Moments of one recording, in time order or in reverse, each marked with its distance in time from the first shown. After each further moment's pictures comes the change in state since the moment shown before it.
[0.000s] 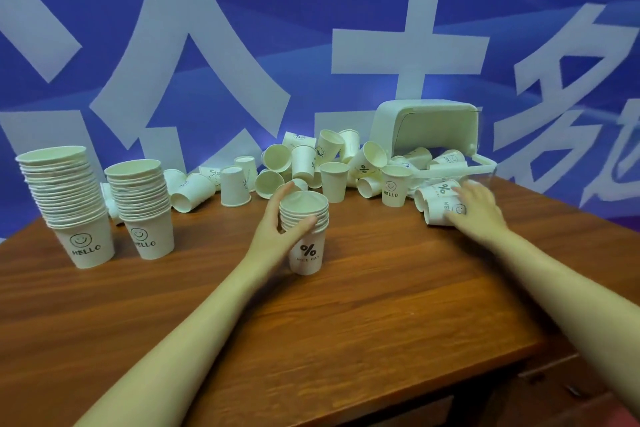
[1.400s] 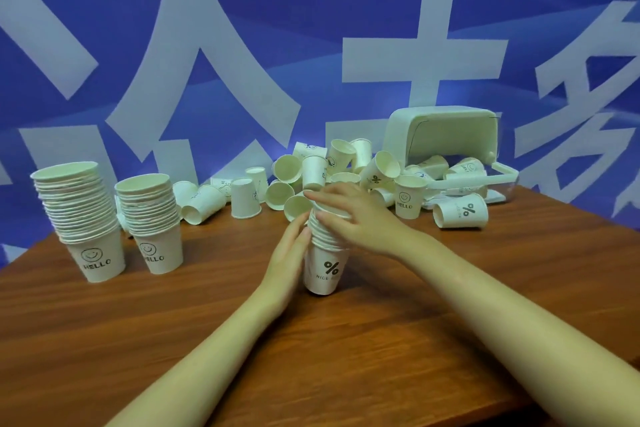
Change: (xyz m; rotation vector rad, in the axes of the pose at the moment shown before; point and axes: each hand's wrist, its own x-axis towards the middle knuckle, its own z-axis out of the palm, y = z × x) left_hand -0.005 -0.004 0.020 -0.179 0.027 -0.109; right_hand -0.053 -0.199 0.010 0.427 -0.174 -0.780
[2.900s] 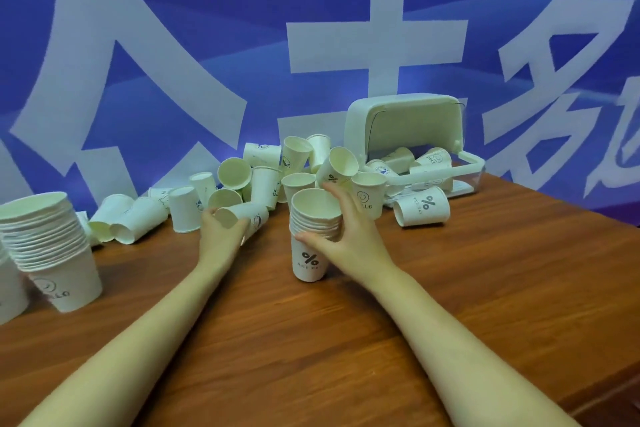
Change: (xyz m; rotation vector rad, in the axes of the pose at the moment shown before) left_hand 0.115 -0.051 -0.016 0.518 0.454 -0.206; right_hand -0.041 0.060 -0.005 0.249 0.363 0.248
